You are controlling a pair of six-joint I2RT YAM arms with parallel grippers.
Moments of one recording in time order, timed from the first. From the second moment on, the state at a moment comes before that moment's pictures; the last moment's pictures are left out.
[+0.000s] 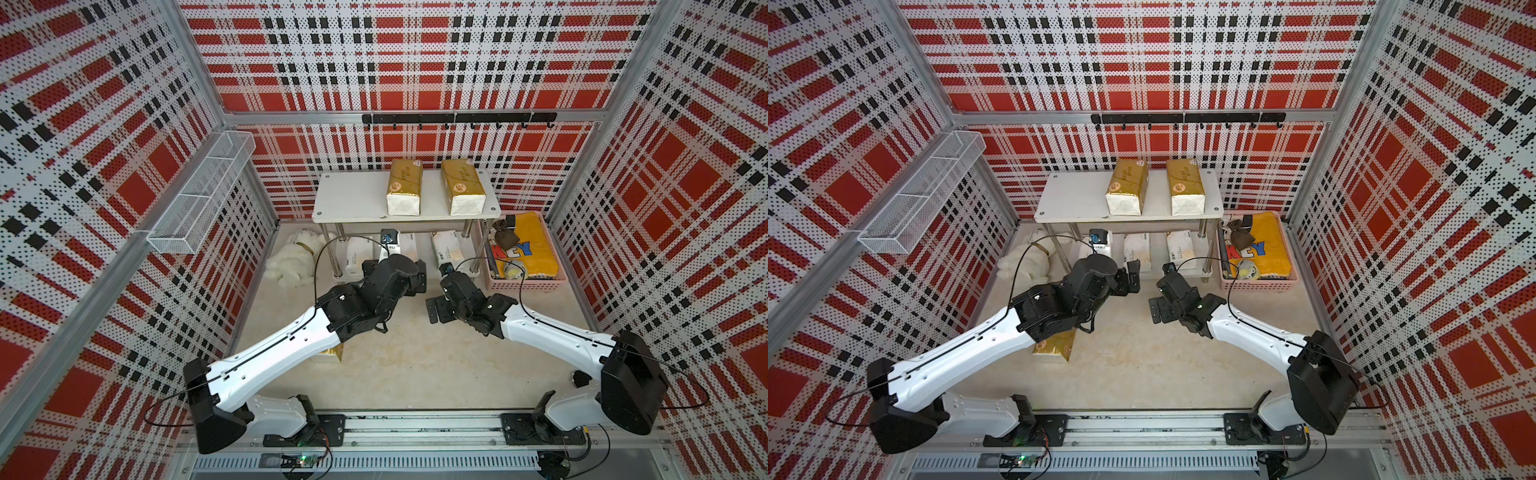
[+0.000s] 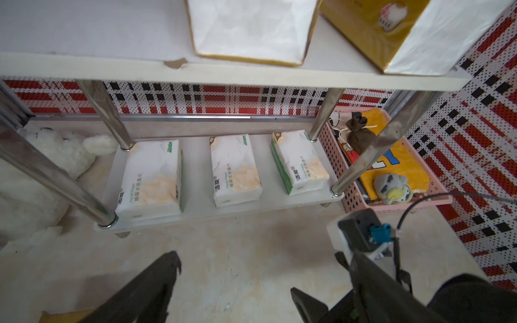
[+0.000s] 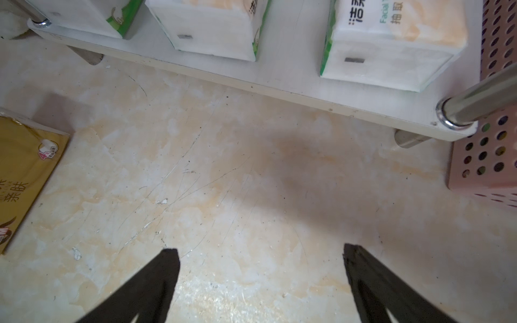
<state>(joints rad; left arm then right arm) -0.96 1.28 1.29 -0.59 -0.62 -0.56 0.78 1.43 0.98 -0.40 0.25 0.37</state>
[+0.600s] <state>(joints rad) -0.79 1.08 0.80 -0.74 -0.52 -0.80 0.80 1.42 0.96 -0.41 0.27 0.39</state>
